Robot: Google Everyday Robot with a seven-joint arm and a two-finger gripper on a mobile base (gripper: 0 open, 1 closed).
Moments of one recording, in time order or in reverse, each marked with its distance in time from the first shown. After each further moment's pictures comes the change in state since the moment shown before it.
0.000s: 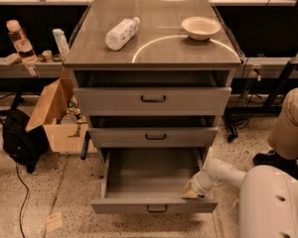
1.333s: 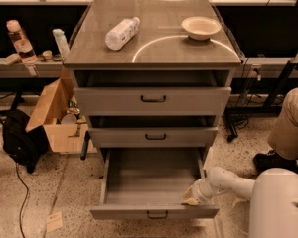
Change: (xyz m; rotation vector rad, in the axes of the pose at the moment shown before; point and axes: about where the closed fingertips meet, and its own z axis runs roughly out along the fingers) arm 0.003 0.035 -0.003 0.008 -0.019 0.007
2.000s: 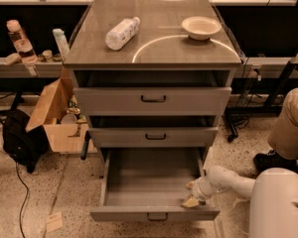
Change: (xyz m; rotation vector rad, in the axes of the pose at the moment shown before) arm 0.000 0.000 0.000 0.000 0.000 0.000
